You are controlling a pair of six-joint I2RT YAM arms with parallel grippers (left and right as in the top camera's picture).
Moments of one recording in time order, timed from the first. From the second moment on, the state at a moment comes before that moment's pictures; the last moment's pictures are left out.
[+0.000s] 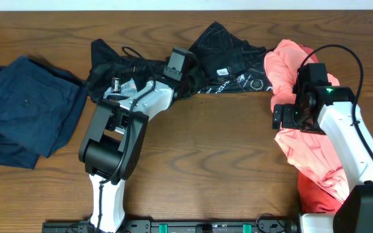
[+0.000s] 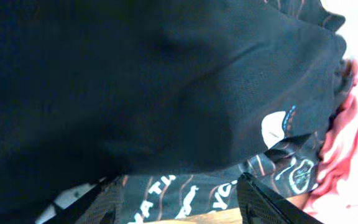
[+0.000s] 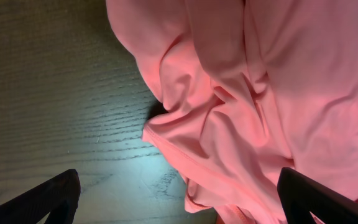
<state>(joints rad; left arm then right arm) -0.43 2.11 1.33 -0.11 0.27 -0.96 0.04 1.53 1.11 -1.01 0.09 0.20</state>
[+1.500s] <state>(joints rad) -0.44 2.12 1.33 -0.07 0.16 -0.99 0.04 1.53 1.11 -1.02 0.09 0.20</state>
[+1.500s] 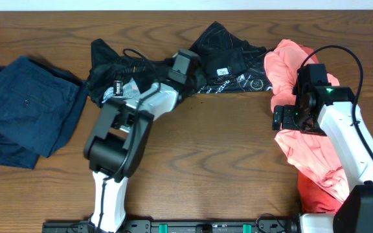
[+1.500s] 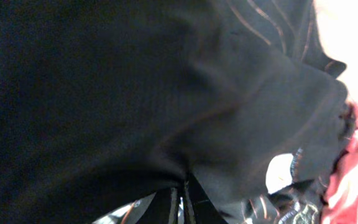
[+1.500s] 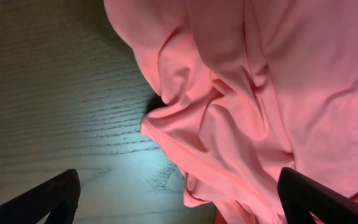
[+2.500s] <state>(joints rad) -0.23 1.55 1.19 -1.18 -0.02 -0.66 0.04 1.71 1.11 -0.81 -0.03 0.14</state>
